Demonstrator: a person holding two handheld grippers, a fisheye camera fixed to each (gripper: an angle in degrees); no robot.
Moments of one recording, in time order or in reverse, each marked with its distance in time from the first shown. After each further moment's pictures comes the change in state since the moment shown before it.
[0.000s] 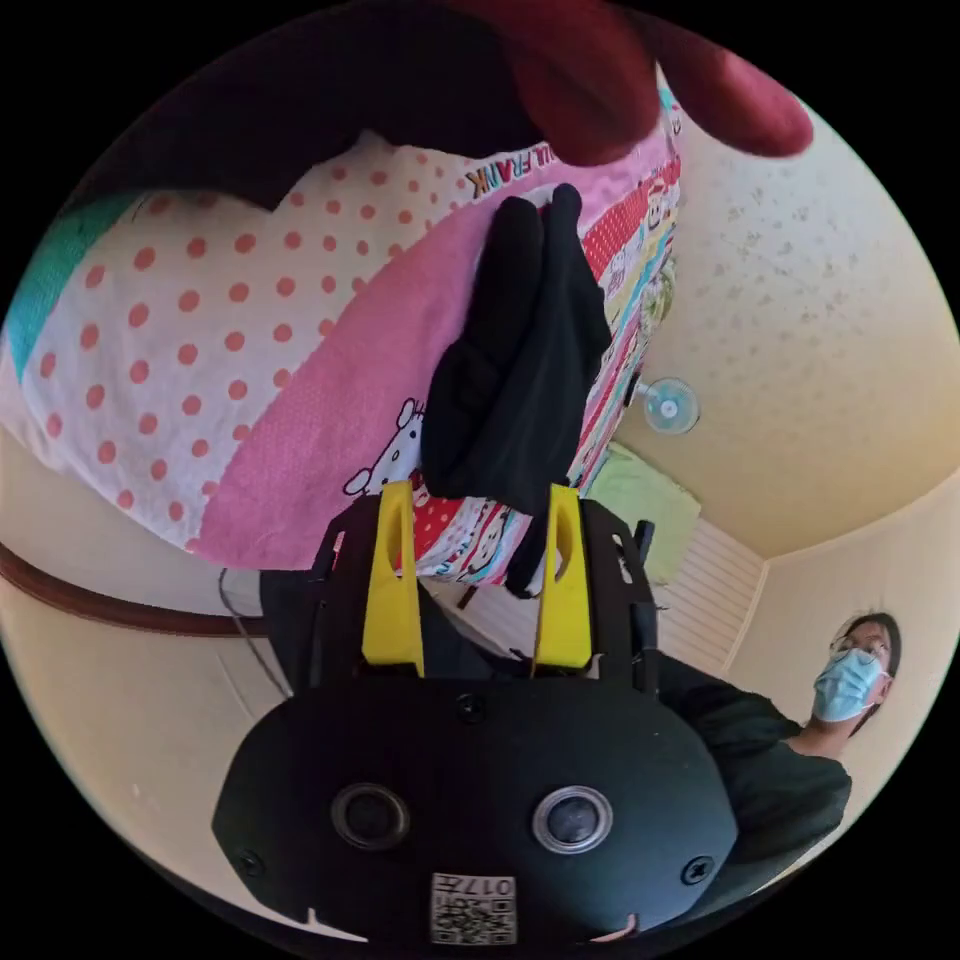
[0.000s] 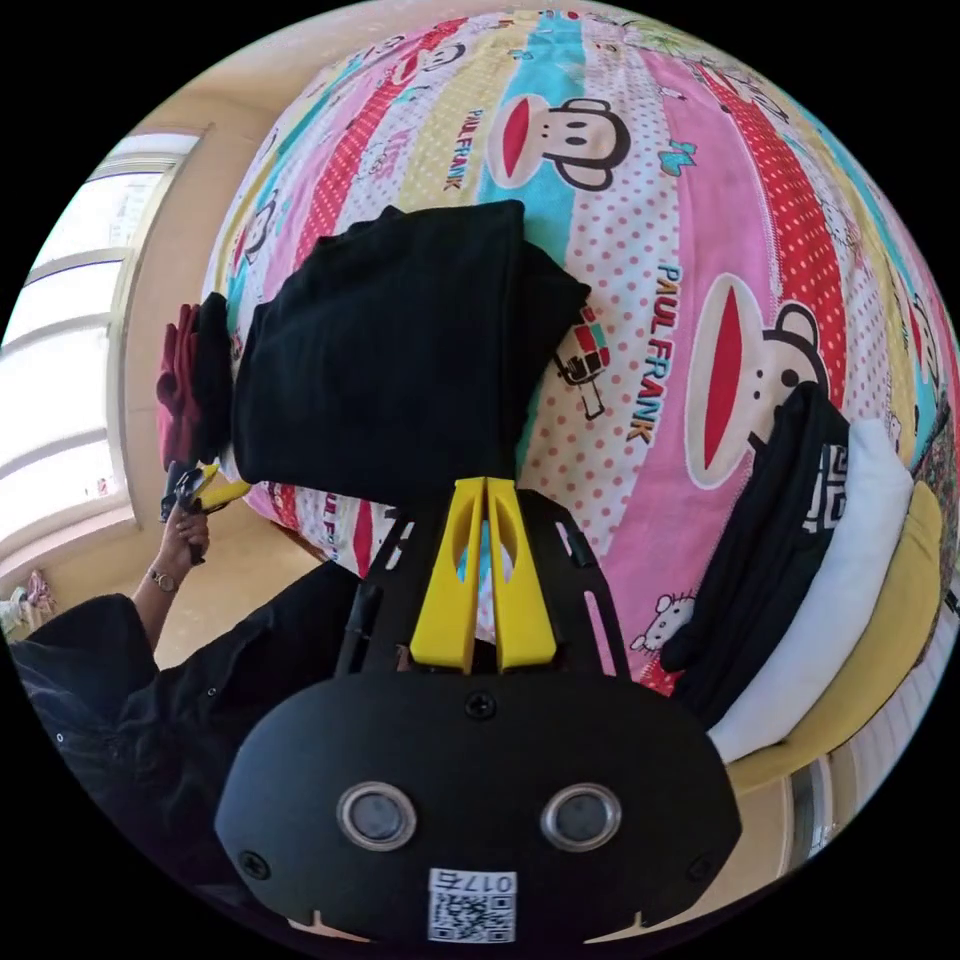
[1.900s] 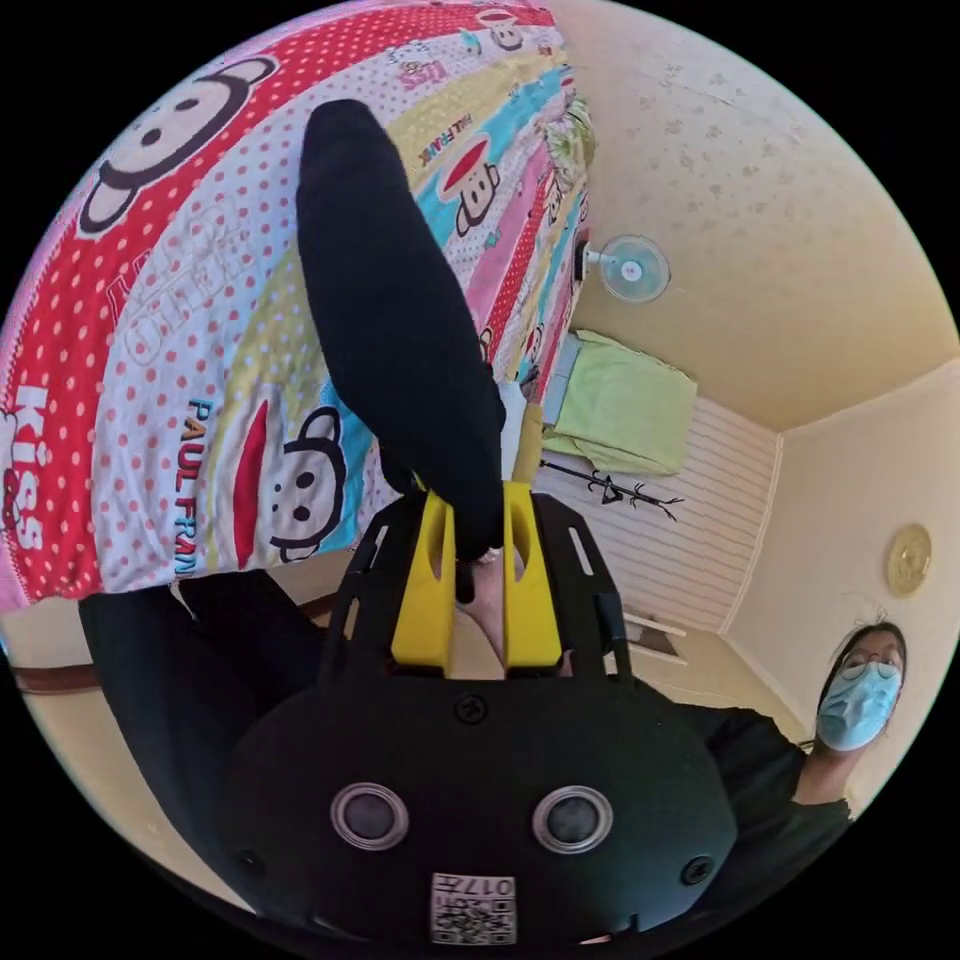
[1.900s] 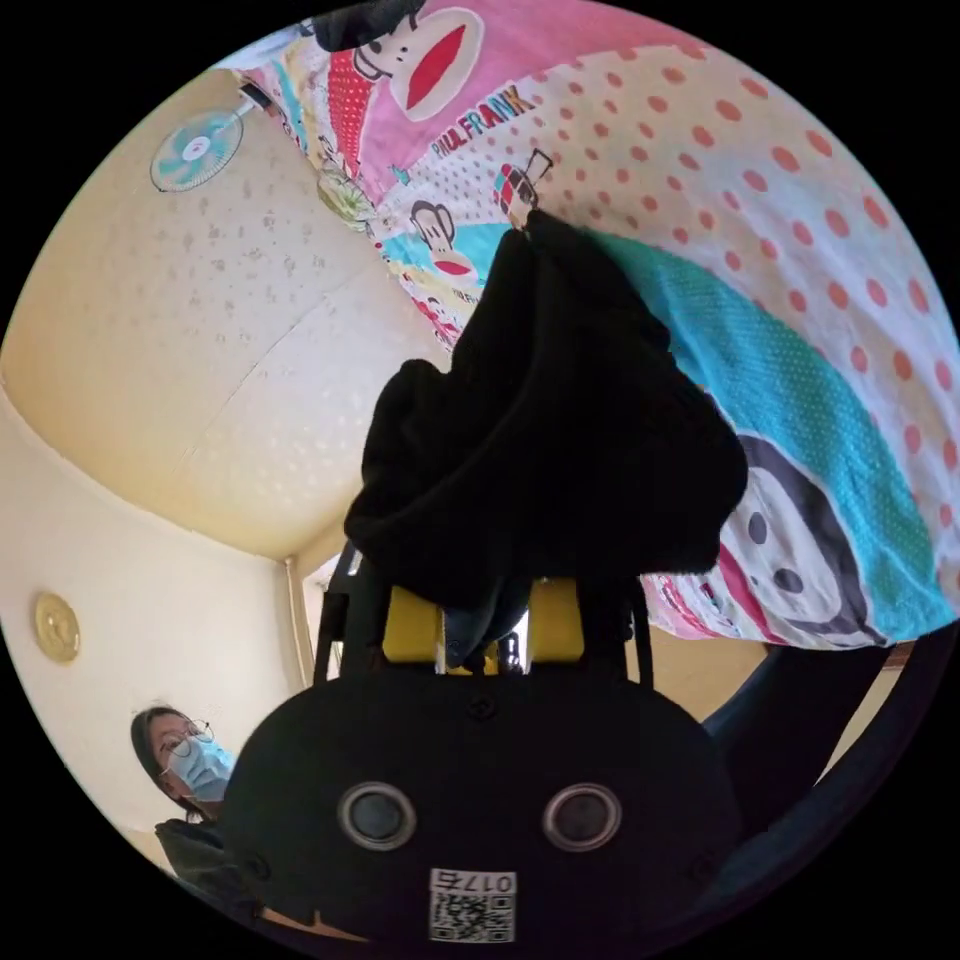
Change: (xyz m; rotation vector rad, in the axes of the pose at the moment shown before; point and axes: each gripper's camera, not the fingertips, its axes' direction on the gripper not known) left arm 0.055 0.217 0.313 -0.288 -0.067 0.297; right arm 0.166 0.099 0.133 0.495 -1.495 0.685
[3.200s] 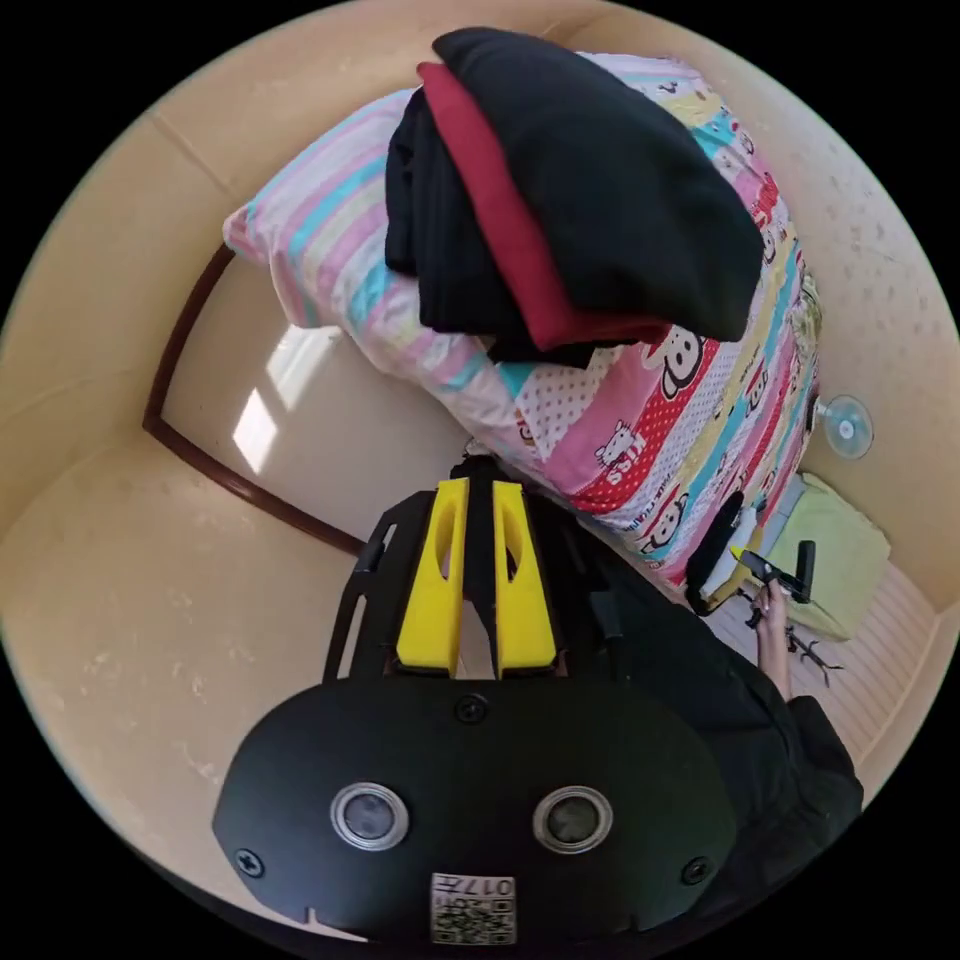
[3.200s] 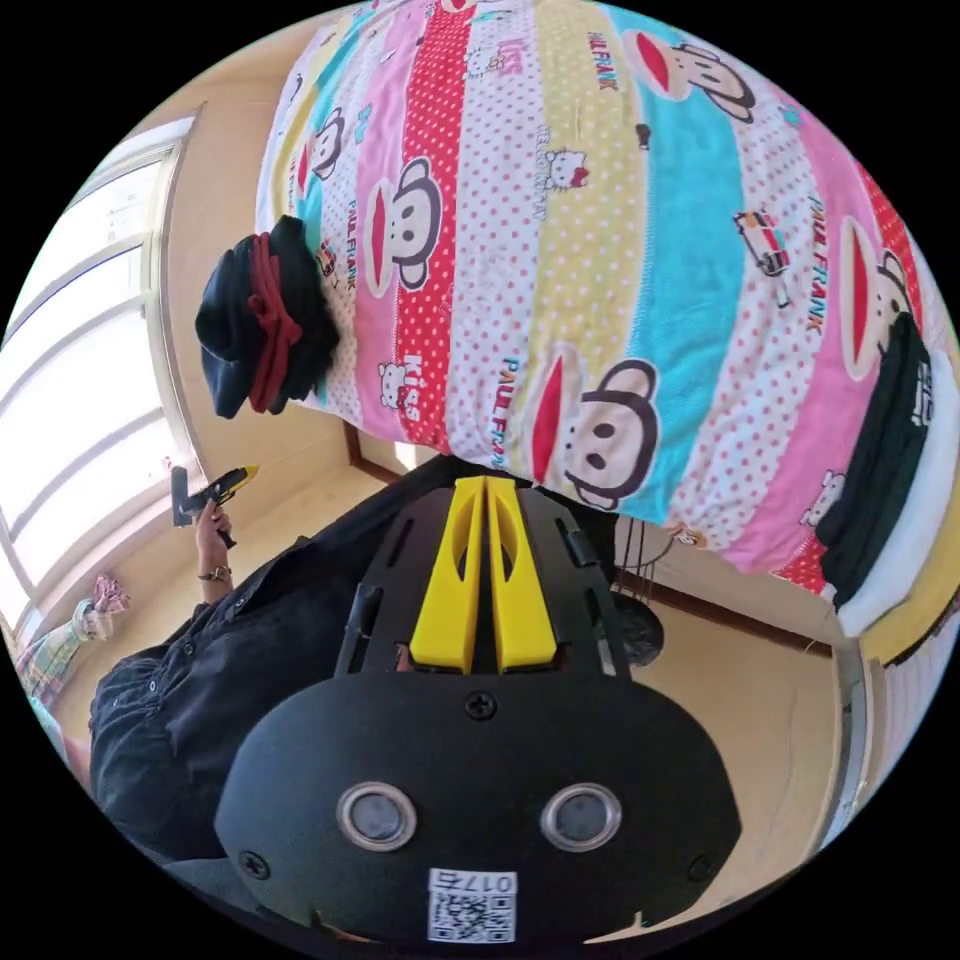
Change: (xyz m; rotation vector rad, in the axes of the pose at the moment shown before) left arm -0.184 0.188 -0.242 0.259 -0.736 -0.371; right arm 0.031 0.321 0.164 -0.638 1.446 -0.407
